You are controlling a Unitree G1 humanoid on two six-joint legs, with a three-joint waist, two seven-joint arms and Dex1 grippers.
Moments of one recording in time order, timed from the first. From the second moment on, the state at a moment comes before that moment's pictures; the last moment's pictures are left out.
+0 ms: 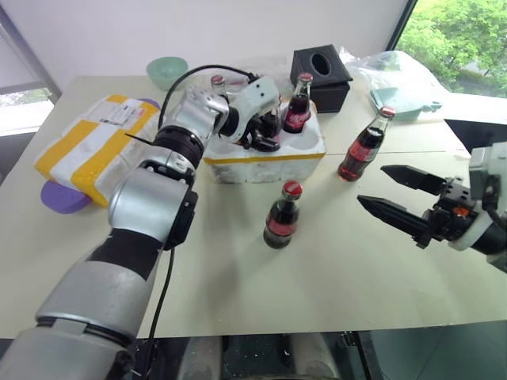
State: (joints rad) left arm -1.53 0.19 -0.14 1.33 0.21 0.16 -1.06; right arm 0.02 -0.91 -0.61 -0.63 1.12 0.79 0.63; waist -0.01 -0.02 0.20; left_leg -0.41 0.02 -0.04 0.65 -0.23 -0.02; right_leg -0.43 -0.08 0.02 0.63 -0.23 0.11
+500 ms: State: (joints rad) left arm -1.50 0.27 -0.06 1.30 0.11 0.17 -1.15; right arm -0.03 -0.92 -0.58 -0.60 1.11 0.79 0.66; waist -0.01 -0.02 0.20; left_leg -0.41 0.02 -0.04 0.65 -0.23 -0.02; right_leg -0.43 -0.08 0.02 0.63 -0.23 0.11
